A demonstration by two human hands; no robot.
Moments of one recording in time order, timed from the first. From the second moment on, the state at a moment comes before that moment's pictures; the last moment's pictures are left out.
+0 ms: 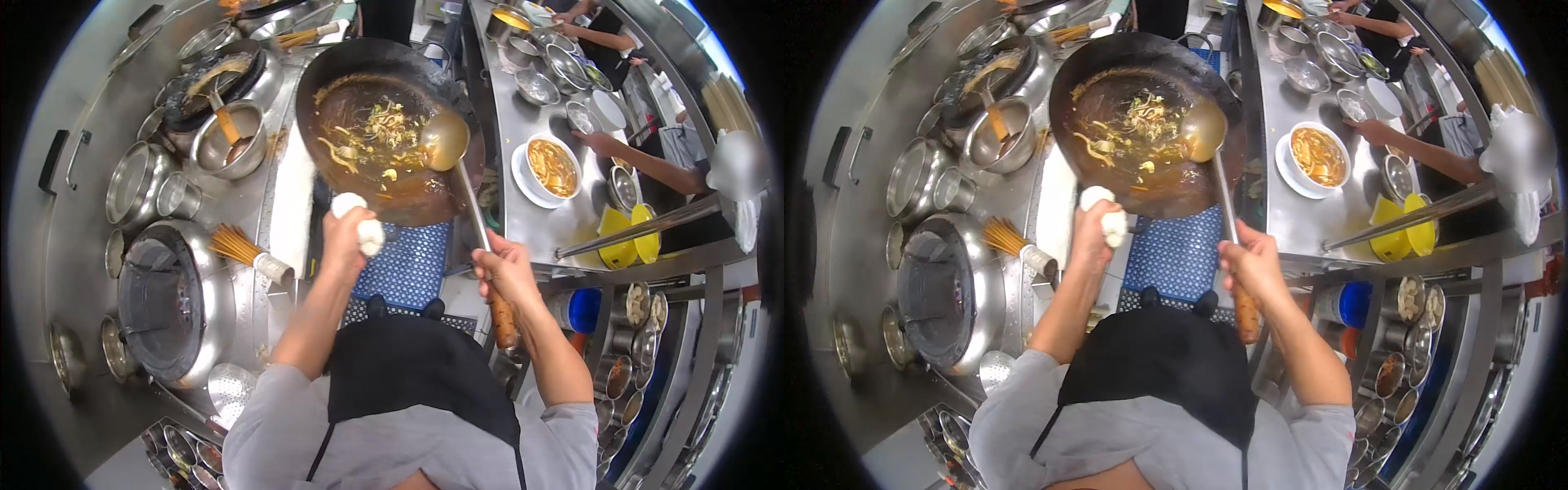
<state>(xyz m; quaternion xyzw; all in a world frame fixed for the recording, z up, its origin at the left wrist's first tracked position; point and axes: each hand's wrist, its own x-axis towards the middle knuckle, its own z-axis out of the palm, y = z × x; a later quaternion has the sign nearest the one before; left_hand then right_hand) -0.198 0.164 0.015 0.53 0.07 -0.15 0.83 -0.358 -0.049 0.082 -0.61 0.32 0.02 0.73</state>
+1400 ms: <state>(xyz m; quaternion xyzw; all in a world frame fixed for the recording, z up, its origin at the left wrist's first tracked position) -0.165 0.179 -0.003 0.47 0.13 -0.23 0.84 -0.349 0.009 0.030 -0.24 0.14 0.14 0.95</state>
